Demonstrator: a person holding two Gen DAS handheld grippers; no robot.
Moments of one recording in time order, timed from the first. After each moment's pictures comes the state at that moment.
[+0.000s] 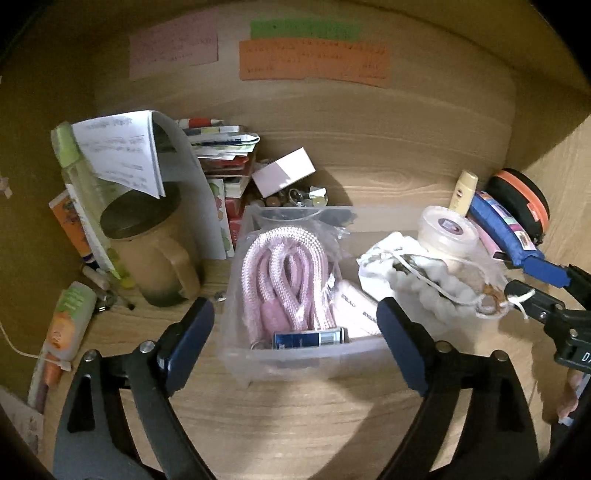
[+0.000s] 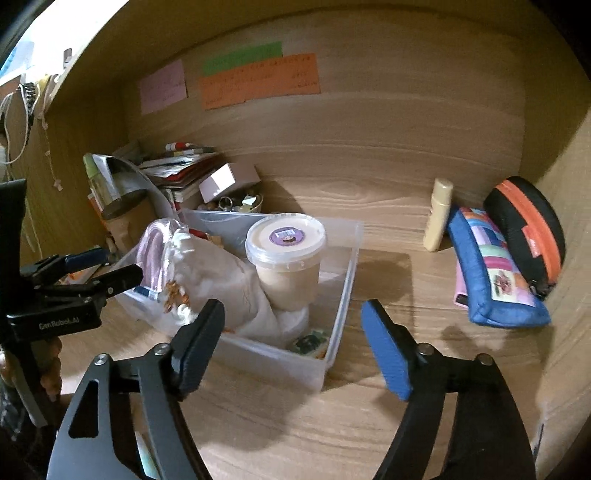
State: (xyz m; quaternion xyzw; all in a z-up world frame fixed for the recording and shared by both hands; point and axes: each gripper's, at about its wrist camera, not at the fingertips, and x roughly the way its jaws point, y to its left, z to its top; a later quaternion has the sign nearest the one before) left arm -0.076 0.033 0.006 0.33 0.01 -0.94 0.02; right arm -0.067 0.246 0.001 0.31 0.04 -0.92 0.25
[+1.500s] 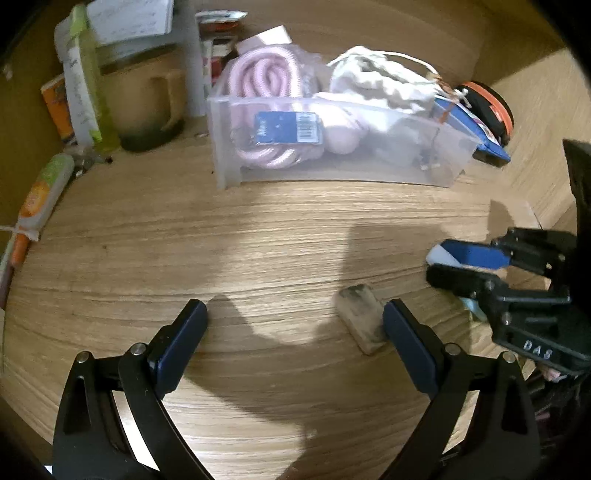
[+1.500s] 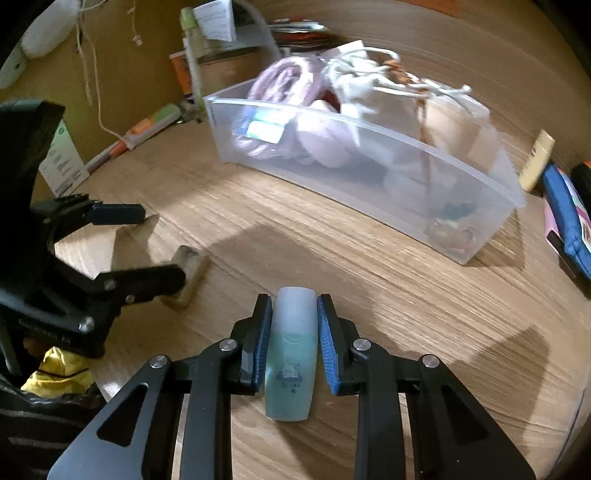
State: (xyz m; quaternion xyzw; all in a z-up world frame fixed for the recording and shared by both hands) left arm 0.006 0.033 -0.070 0.45 0.03 -0.89 -0.05; right arm 0.006 0.184 -0.078 0.42 0.15 -0.83 0.34
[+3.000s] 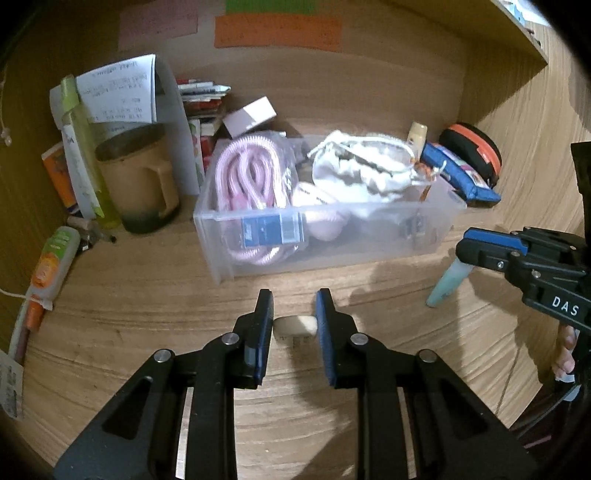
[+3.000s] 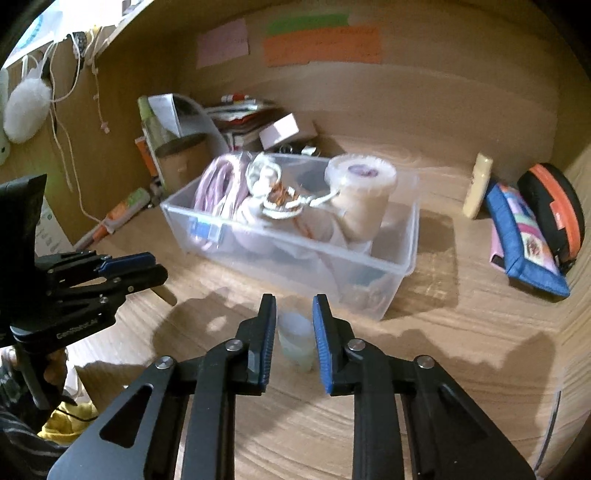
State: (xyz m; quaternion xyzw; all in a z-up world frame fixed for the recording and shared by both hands) left arm -0.011 0.041 -0.027 0.36 0.01 -0.93 -0.05; right arm -0.016 0.222 -0.020 0.34 0.08 -0.89 0.31
